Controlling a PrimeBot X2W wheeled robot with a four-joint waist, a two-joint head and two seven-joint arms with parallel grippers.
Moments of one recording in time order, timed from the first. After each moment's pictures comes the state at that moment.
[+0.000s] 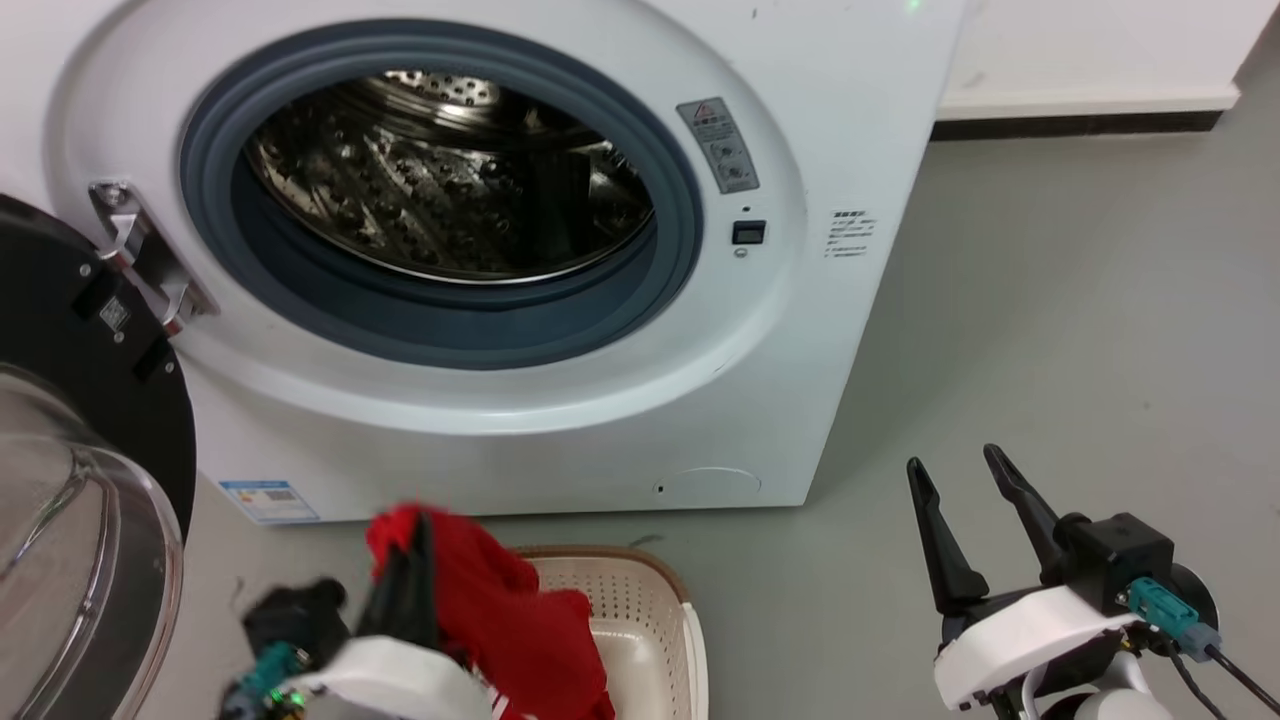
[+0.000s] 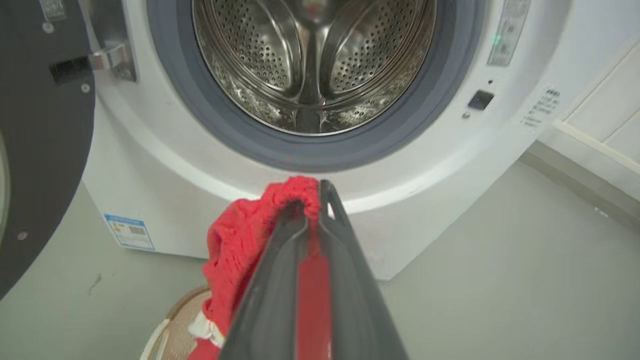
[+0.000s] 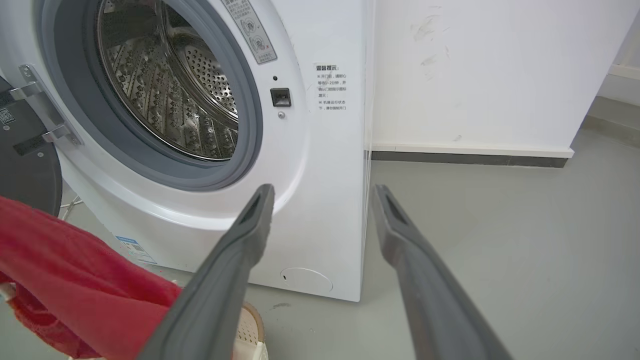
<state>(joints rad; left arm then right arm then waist) 0.03 0.12 -0.14 -0.01 -0.38 0.08 -0.09 -0.03 -0.05 0.10 0.06 0.12 0.13 -0.08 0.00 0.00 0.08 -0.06</state>
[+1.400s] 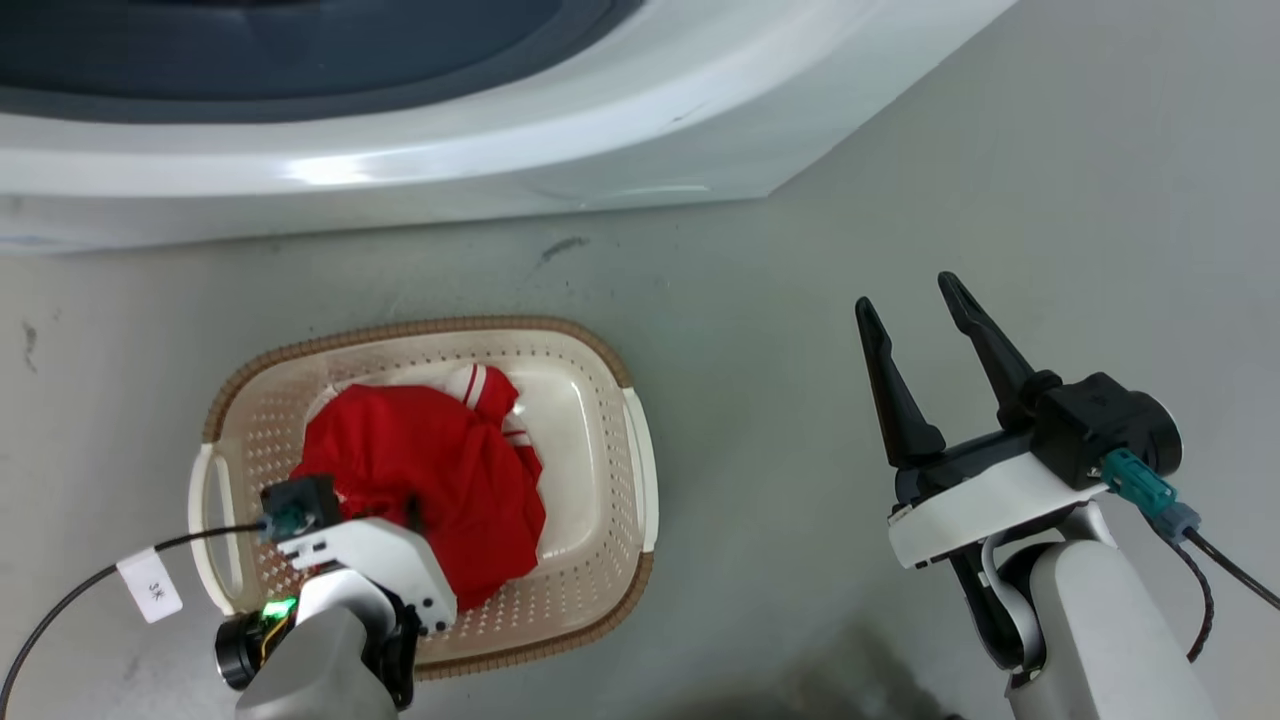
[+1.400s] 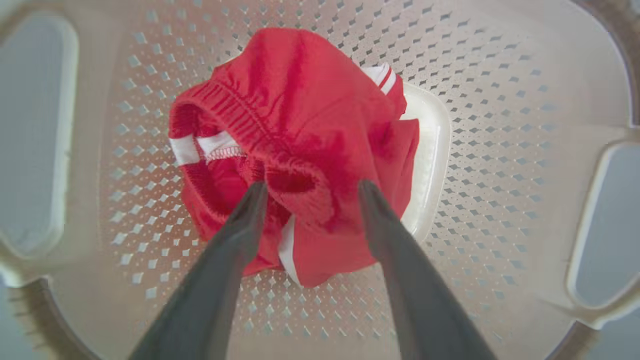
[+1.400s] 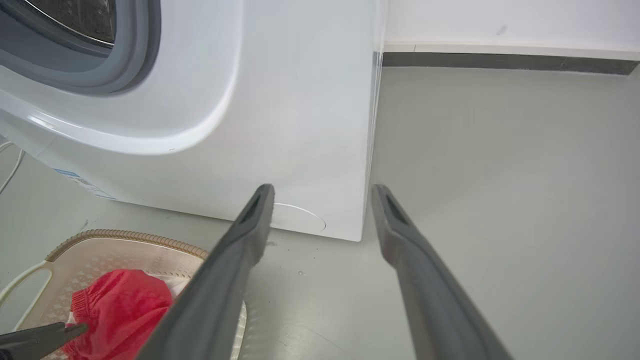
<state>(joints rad) -0.63 0.11 -0.15 1.28 -0.51 0.00 -0.24 -0.30 -0.05 0.19 0.13 0.12 0.13 -0.18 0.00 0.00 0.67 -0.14</state>
